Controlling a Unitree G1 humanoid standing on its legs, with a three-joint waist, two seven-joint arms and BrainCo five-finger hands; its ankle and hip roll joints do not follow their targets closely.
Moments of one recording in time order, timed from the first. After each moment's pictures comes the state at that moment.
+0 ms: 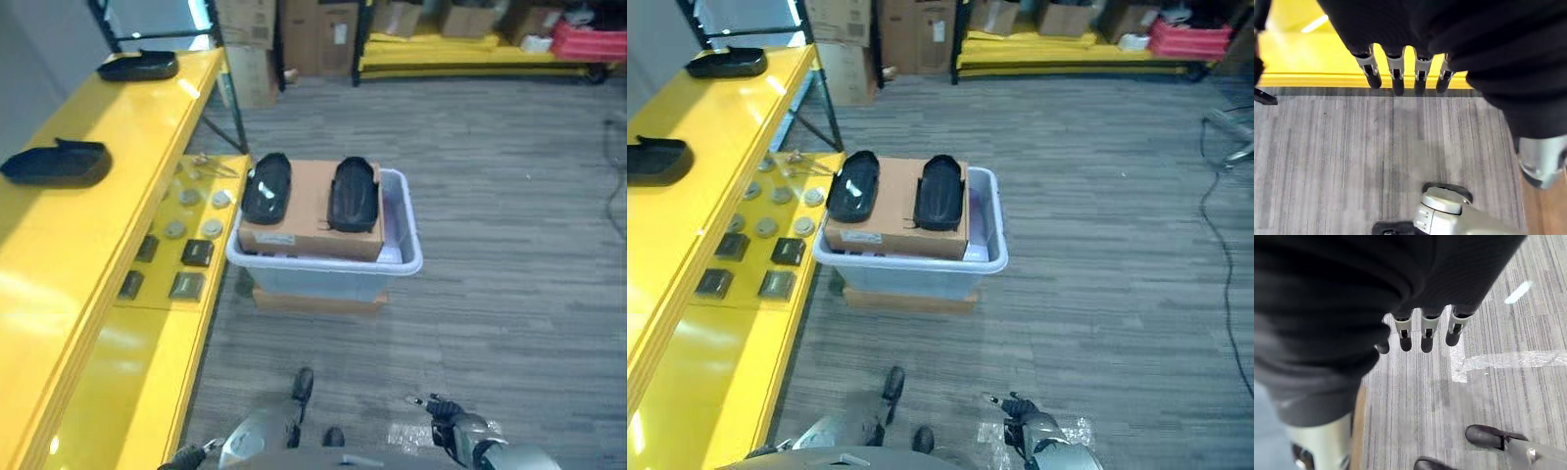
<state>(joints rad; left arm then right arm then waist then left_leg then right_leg) 0.03 0.21 -0.12 1.39 -0.07 -0.06 0.07 -0.18 -0.31 0.17 1.40 0.25 -0.06 0.00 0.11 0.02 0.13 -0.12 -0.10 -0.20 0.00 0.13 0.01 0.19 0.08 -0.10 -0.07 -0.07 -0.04</state>
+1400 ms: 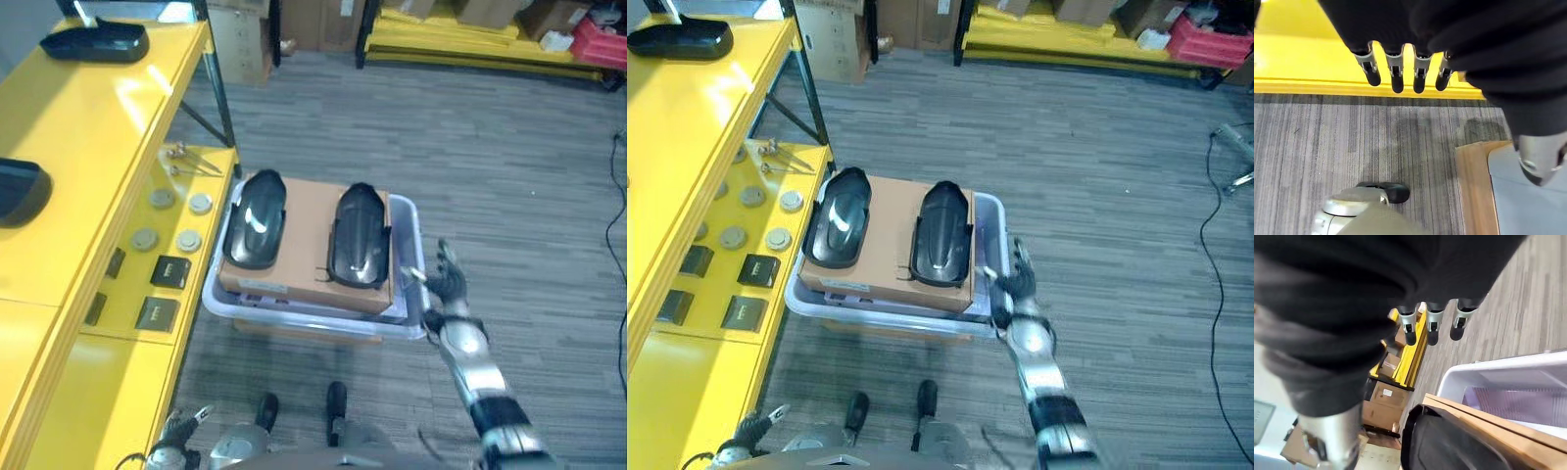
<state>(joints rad) -0.01 0.22 -0.20 1.22 -0.09 -0.14 0.22 -0.30 -0.38 0.05 0.52 0.00 -0.17 -0.34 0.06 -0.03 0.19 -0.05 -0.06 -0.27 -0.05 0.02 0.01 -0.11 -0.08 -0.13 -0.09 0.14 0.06</state>
